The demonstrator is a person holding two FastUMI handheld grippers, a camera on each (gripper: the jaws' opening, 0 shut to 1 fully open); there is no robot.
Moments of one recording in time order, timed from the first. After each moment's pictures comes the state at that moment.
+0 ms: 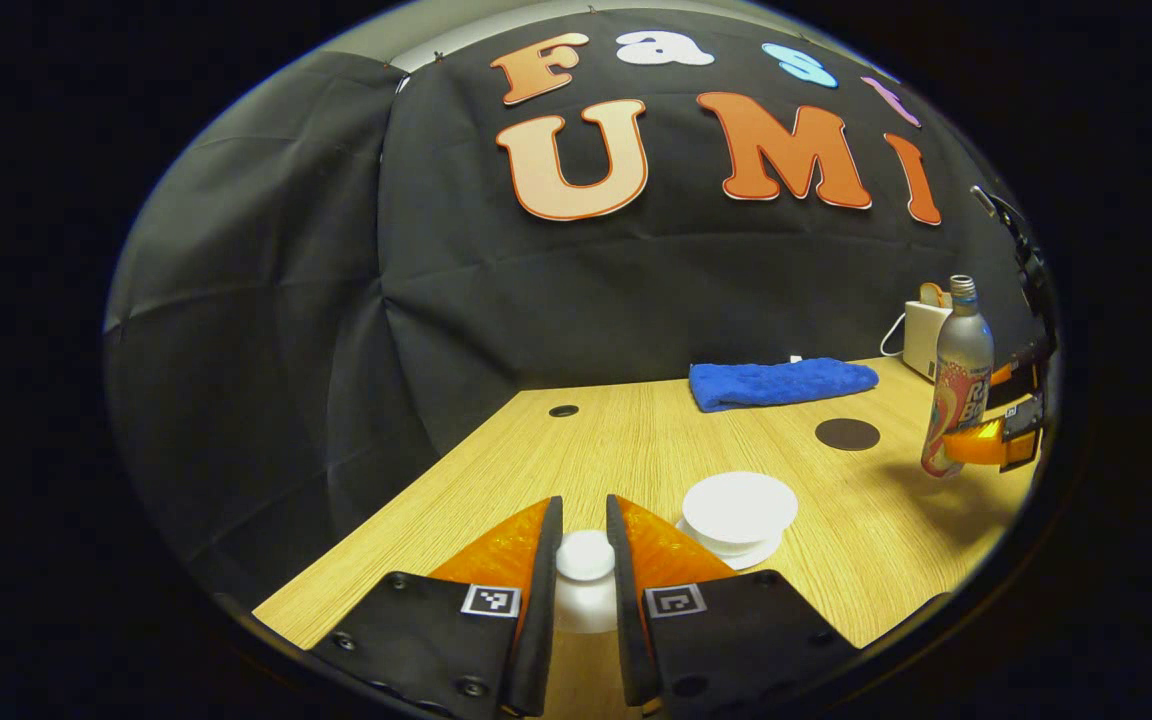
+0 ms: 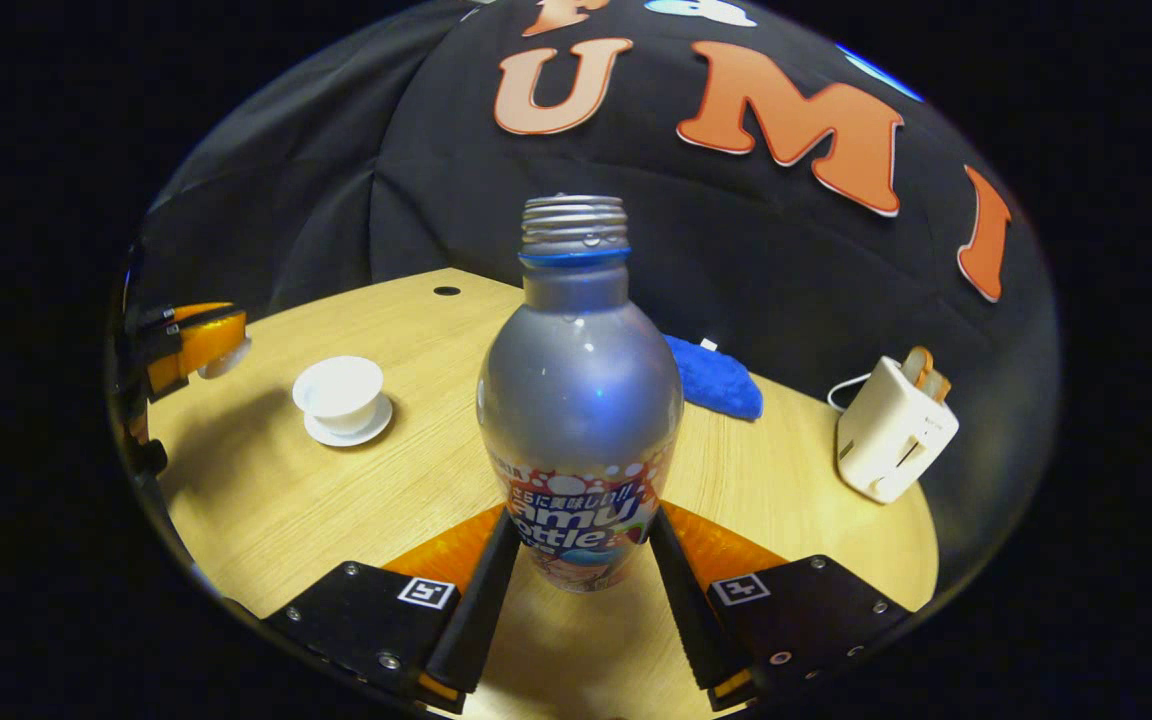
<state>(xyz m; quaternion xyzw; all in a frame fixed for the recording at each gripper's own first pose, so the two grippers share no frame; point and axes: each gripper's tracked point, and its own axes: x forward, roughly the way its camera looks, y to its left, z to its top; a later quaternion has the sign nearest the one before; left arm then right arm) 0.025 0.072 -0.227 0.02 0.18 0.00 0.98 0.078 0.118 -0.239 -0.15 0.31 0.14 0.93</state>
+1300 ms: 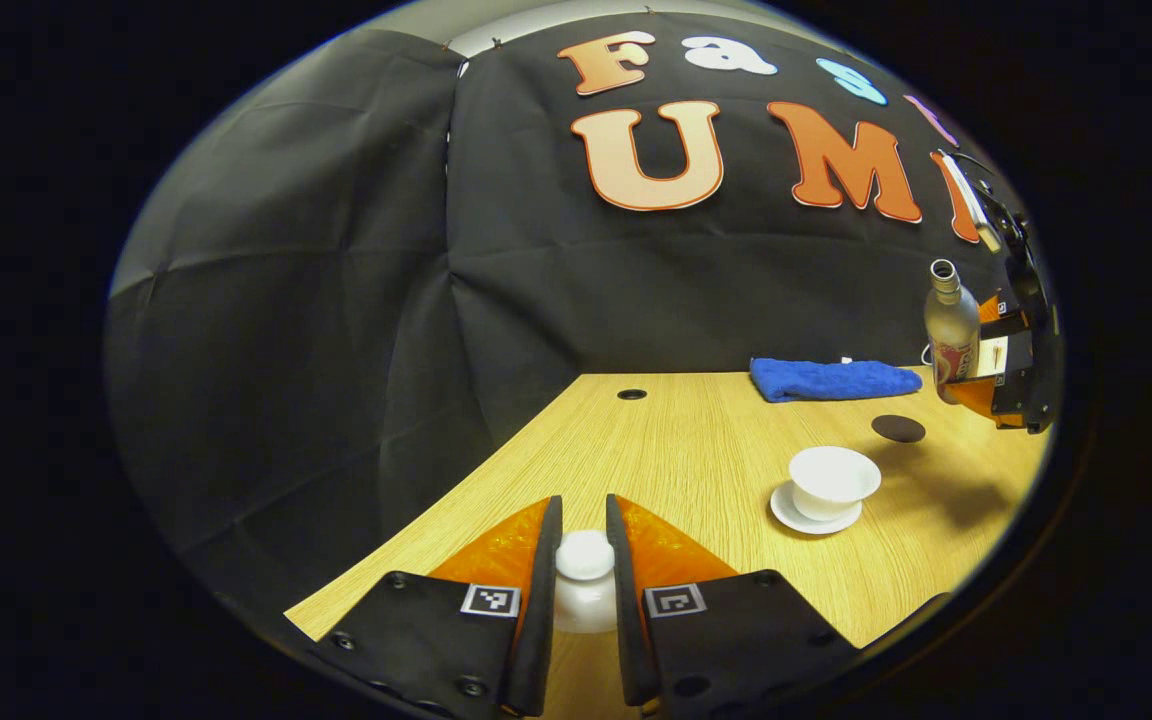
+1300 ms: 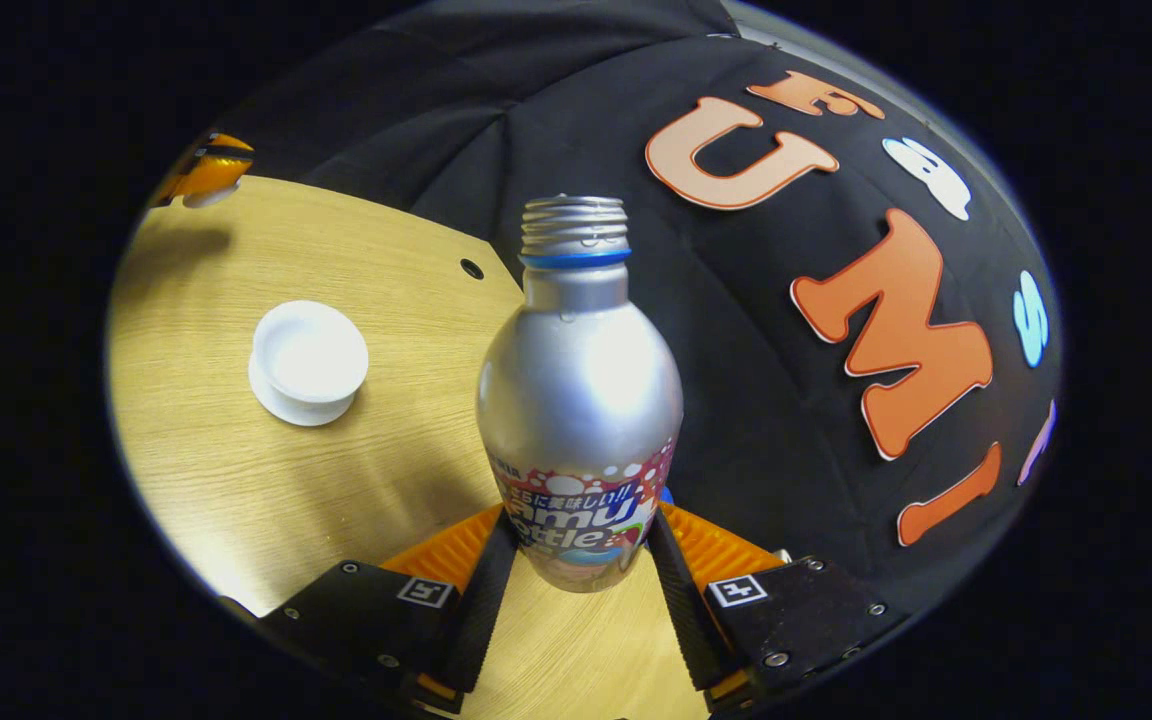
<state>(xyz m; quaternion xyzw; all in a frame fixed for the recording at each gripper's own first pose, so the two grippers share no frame) 0.006 0.160 -0.245 0.00 0.19 0.05 0.98 0.146 0.179 -0.191 -0.43 0.18 0.14 0.87</state>
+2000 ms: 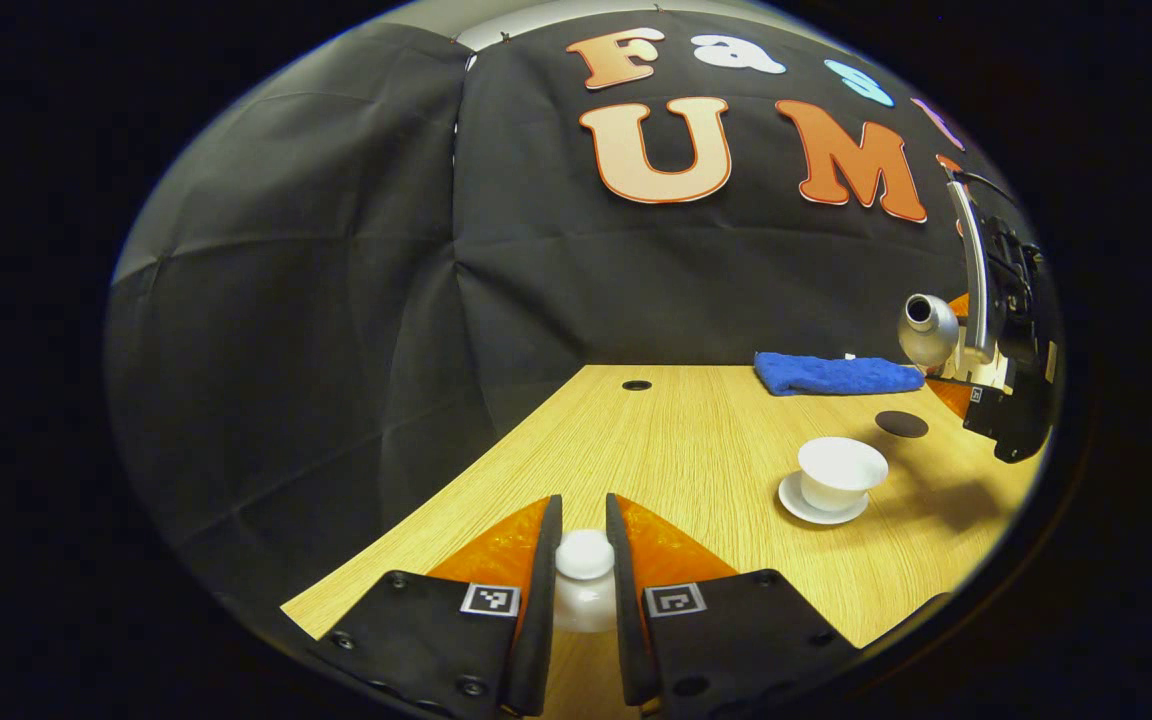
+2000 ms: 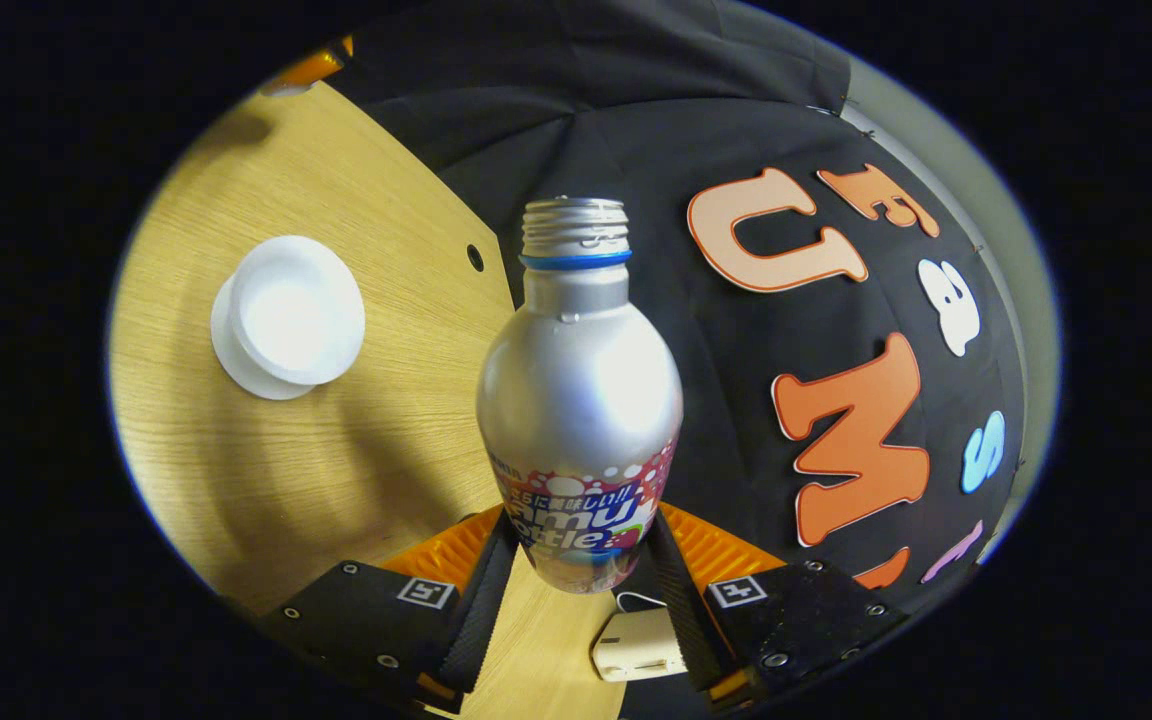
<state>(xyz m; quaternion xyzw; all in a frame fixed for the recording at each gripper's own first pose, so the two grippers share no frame) 0.001 0.166 -0.256 -0.01 0.20 0.05 0.98 0.159 0.206 -0.175 -0.57 0.09 0.11 0.81</state>
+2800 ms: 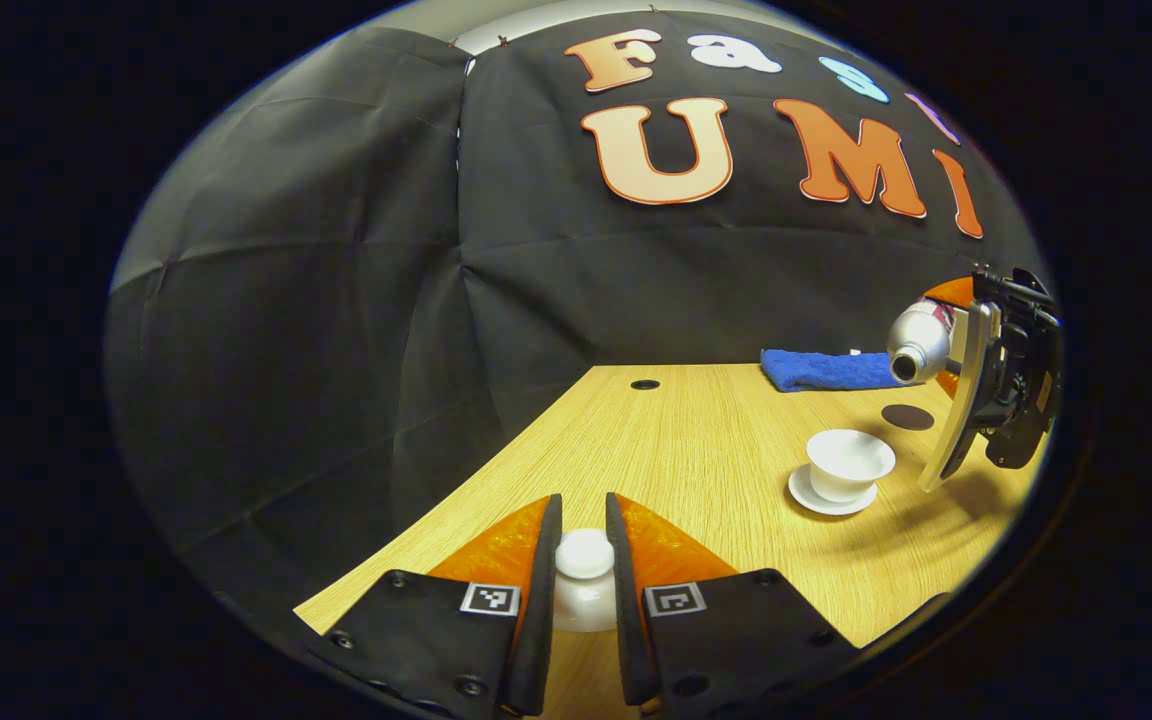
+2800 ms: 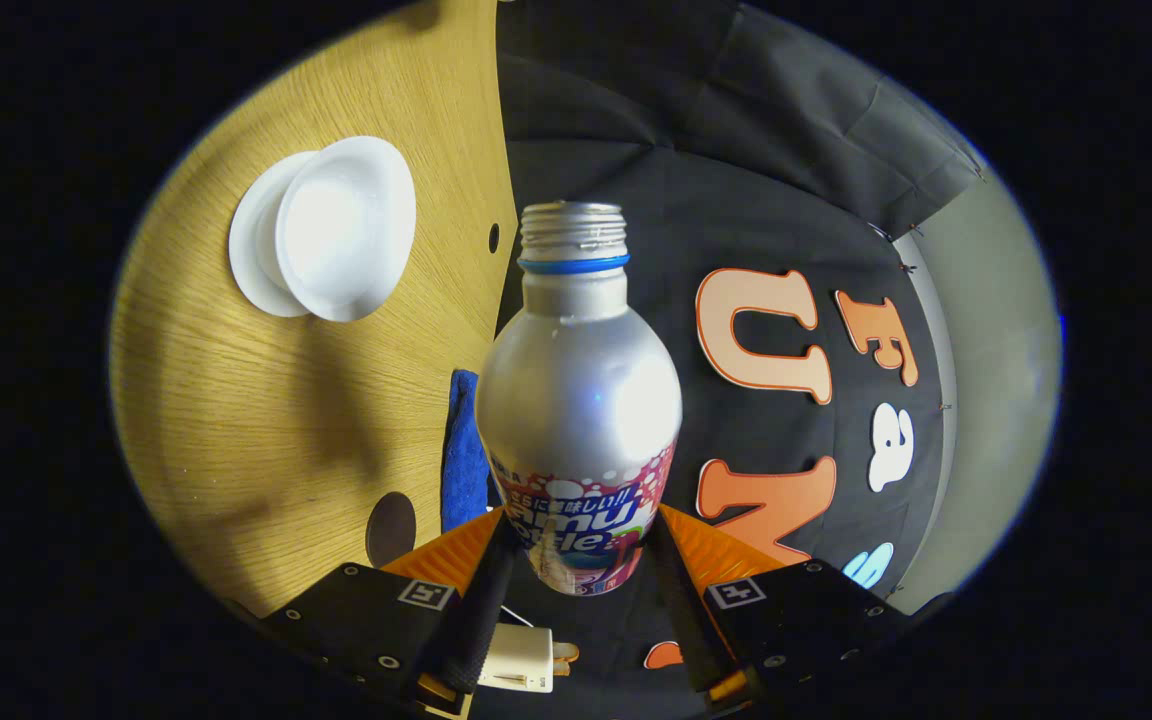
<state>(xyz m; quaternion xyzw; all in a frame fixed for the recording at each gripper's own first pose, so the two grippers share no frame) -0.005 0.176 -0.255 0.01 0.20 0.06 0.98 0.169 0.214 -0.143 -0.72 -0.02 0.07 0.69</state>
